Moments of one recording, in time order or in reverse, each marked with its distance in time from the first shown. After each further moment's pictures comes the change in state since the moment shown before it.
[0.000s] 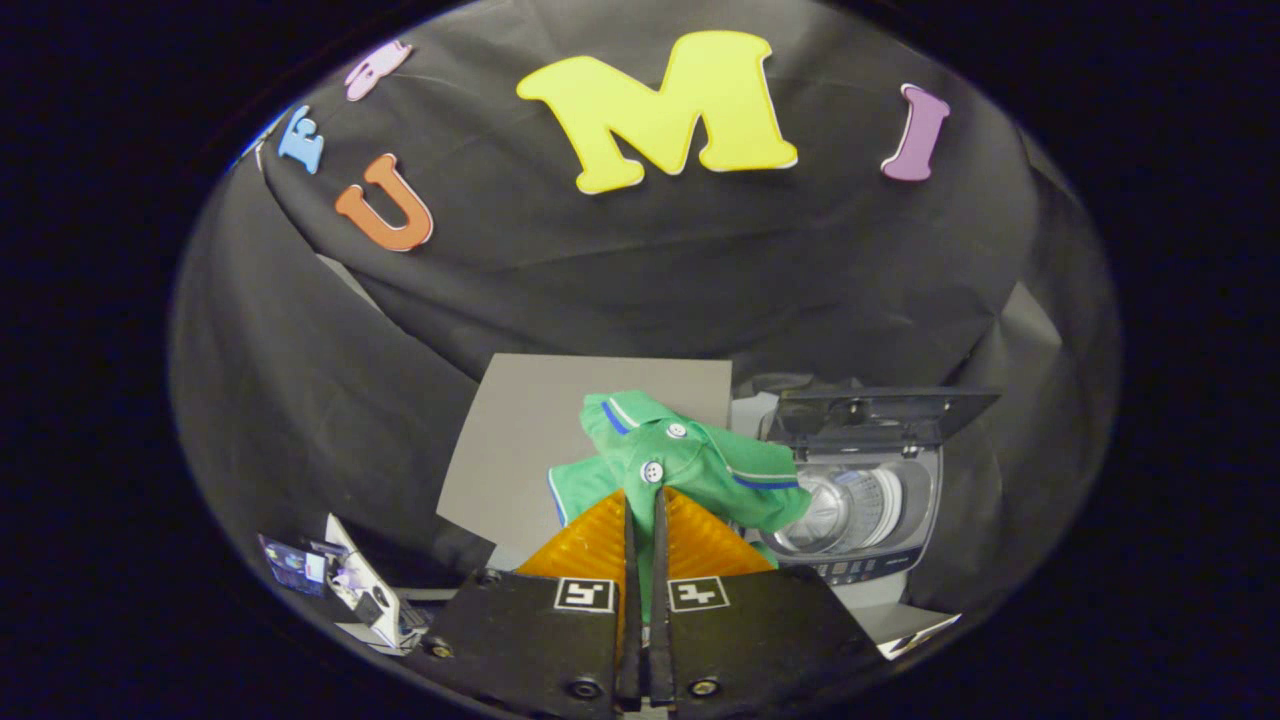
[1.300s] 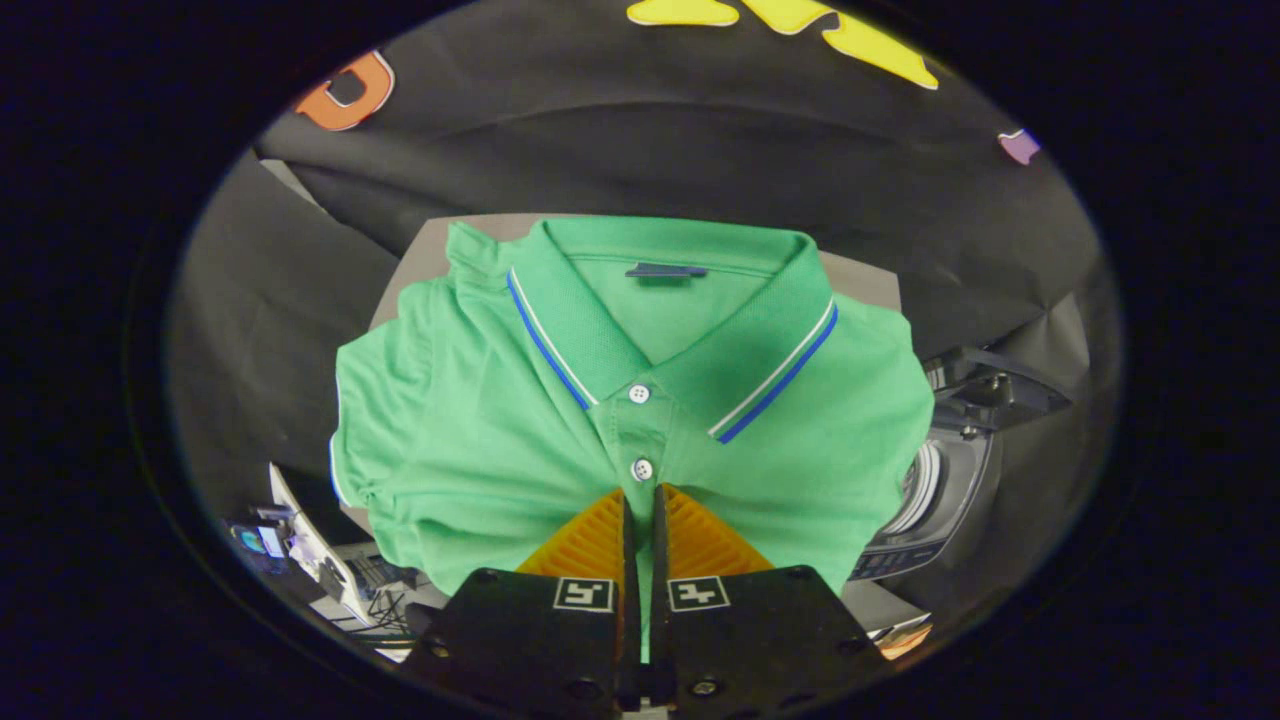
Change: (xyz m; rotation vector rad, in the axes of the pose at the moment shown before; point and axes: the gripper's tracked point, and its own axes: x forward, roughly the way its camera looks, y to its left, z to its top) arm 0.201 0.055 -0.065 -0.087 0.337 -0.118
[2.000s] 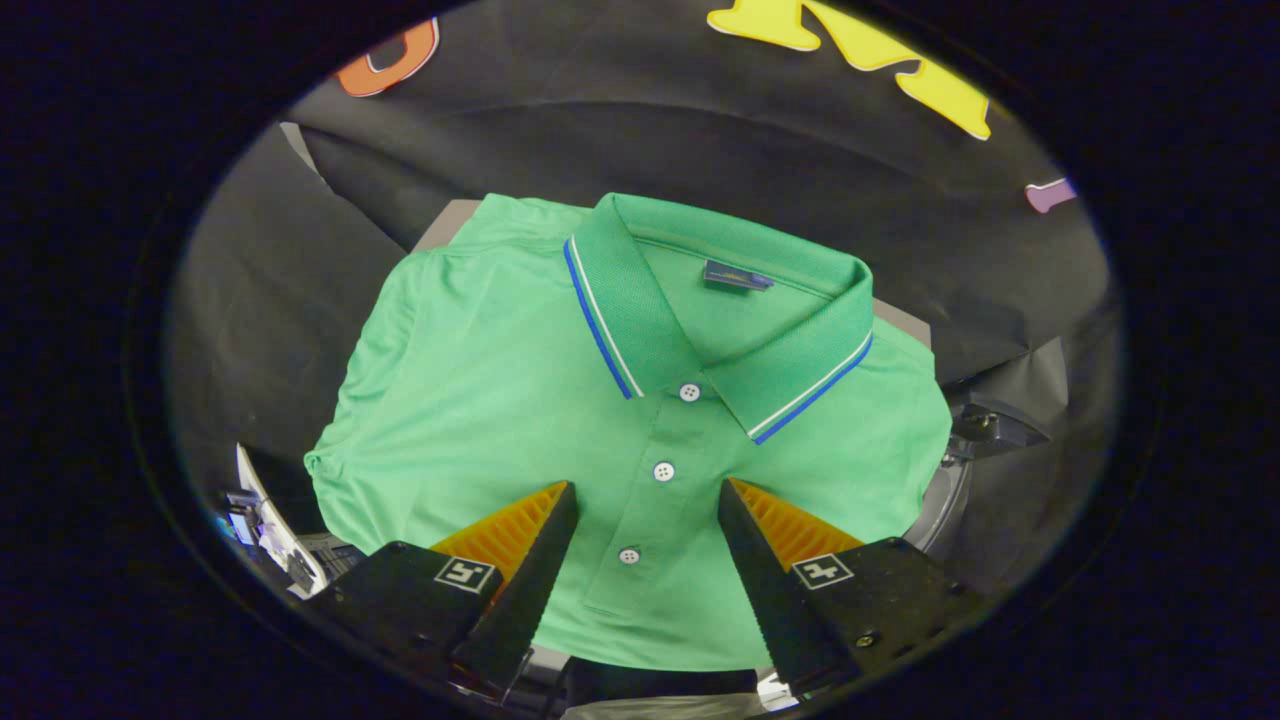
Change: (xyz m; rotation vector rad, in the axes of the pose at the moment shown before) arm 0.018 0.043 0.015 -0.077 0.012 -0.113
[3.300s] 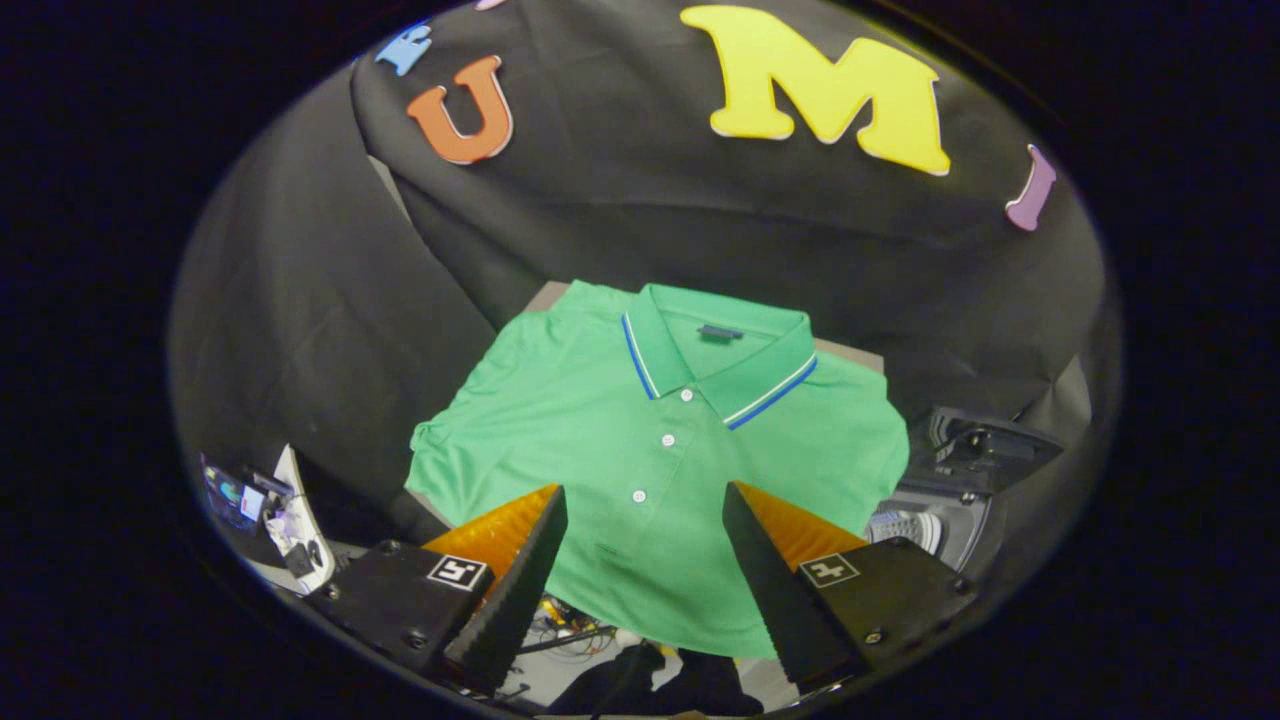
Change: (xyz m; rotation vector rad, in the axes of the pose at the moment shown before) arm -0.063 -0.003 -0.022 -0.035 -0.273 0.211
